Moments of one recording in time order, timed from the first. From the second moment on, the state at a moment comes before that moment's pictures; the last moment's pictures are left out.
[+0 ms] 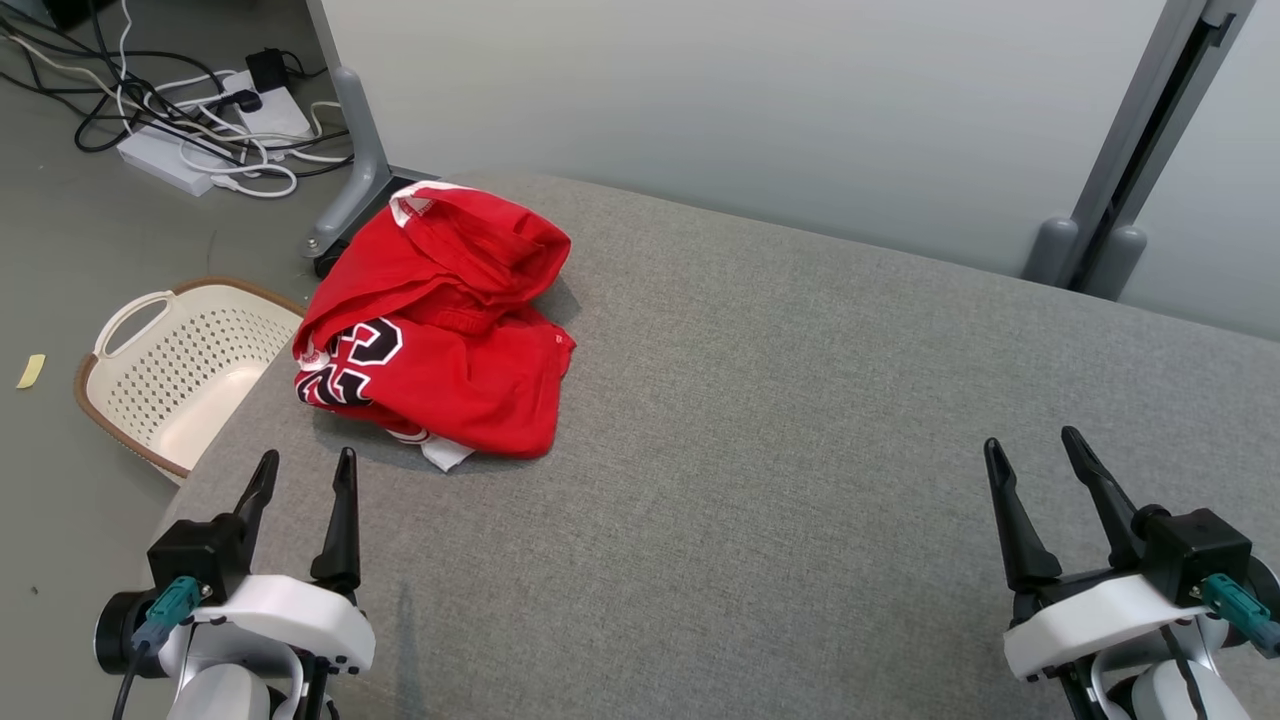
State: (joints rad) left arm -0.21 0.09 0.03 0.51 -0.17 -0.10 -0.26; right arm -0.14 -0.12 0.09 0.31 0.20 0.13 -0.26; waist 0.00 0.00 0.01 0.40
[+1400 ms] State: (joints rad) left arm -0.93 0.27 -0.02 1.16 -0.18 -0.06 -0.14; right arm -0.34 -0.14 0.12 0.30 0.19 0.13 -0.26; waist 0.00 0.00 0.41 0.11
